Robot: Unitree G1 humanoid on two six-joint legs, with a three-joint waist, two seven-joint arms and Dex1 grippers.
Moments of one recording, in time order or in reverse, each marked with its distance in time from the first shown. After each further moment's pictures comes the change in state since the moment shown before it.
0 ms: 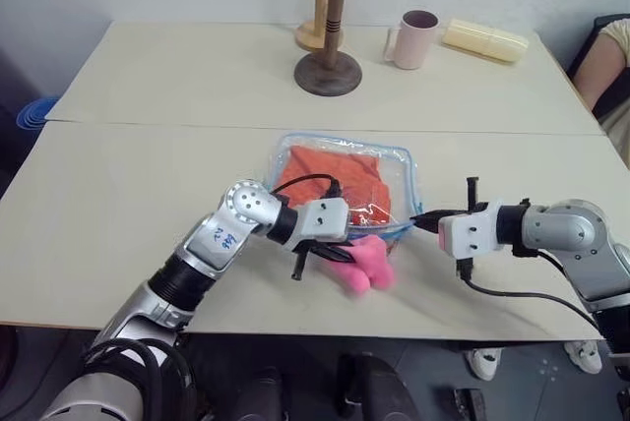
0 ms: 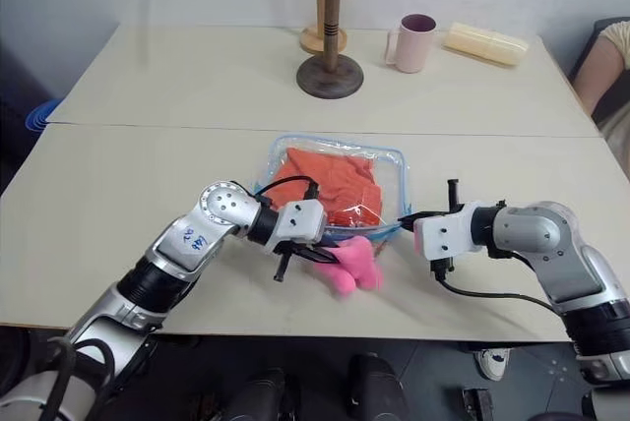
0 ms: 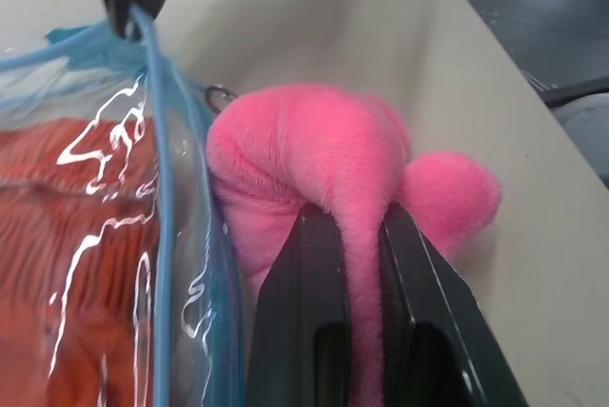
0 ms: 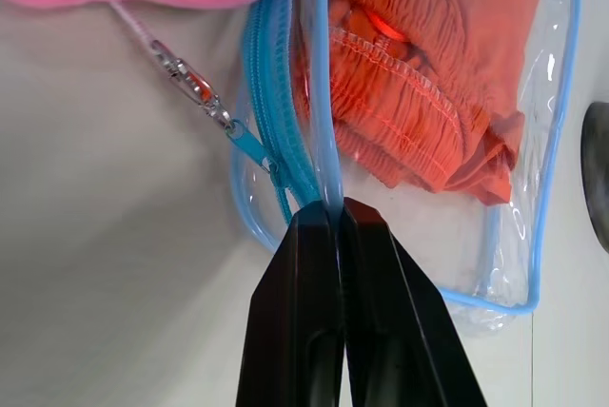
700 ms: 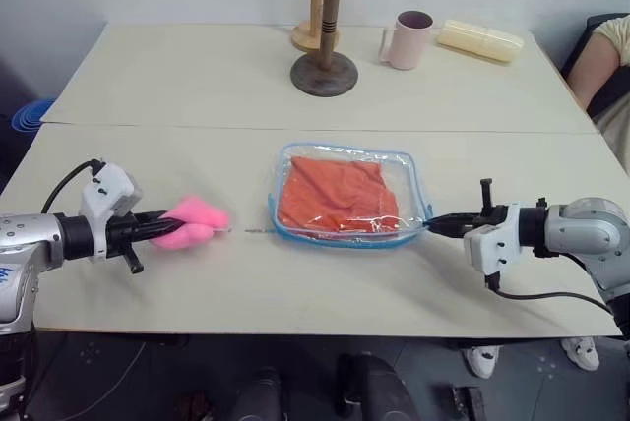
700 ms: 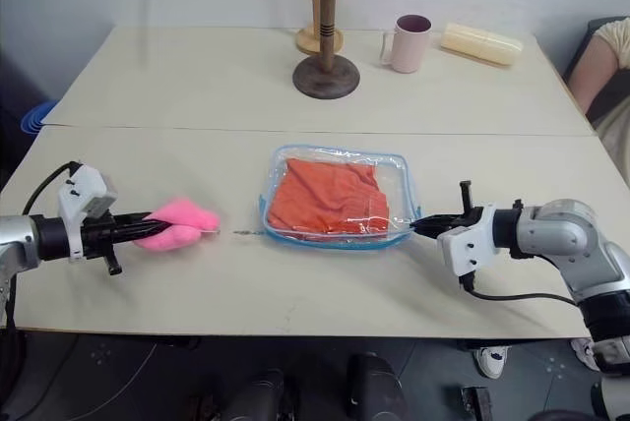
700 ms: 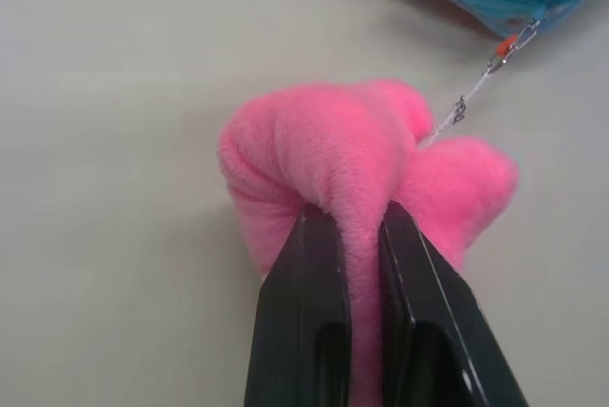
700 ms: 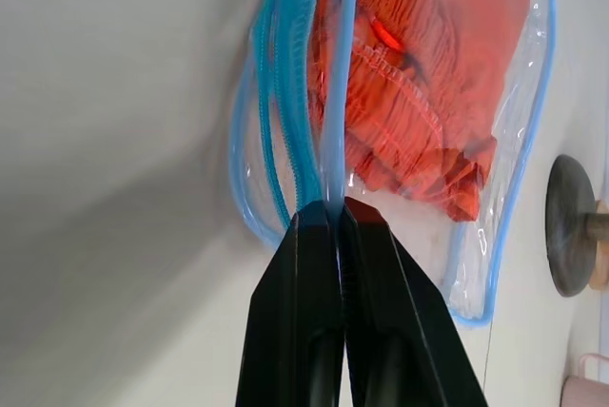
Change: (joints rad) left arm 0.504 0.428 0.758 -0.073 -0.229 0.248 0.120; right arm -0.078 -0.039 0.034 0.271 0.024 -0.412 0.005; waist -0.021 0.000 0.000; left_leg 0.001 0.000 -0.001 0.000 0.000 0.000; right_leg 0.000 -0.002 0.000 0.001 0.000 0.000
